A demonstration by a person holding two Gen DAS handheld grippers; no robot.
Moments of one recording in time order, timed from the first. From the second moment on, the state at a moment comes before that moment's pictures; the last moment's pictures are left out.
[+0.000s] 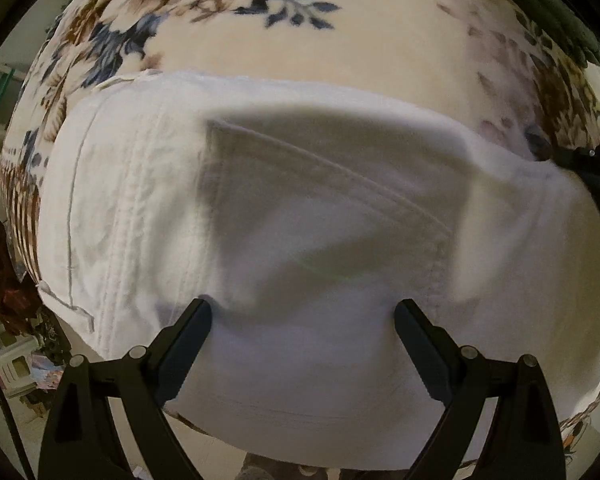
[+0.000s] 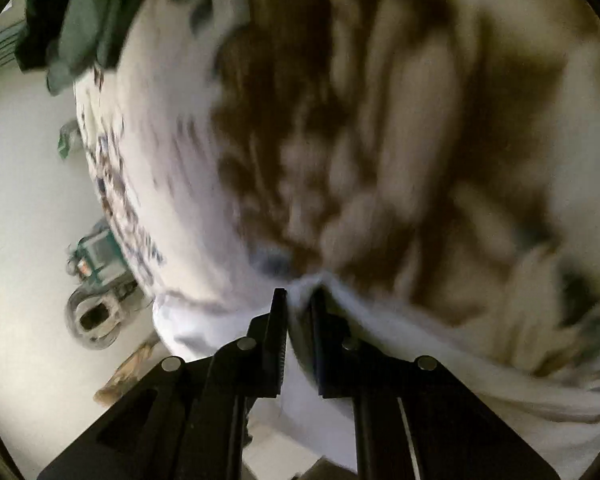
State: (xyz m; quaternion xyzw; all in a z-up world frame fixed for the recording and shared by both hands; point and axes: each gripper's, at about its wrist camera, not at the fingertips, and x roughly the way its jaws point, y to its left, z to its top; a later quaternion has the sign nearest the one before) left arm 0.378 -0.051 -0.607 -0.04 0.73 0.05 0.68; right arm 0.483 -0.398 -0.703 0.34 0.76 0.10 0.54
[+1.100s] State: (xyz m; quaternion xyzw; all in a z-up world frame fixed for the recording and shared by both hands) left arm 0.326 -0.342 -0.544 0.05 0.67 -0.09 0.73; right arm 0.107 -0.770 -0.585 0.47 0.51 -0.25 0.67
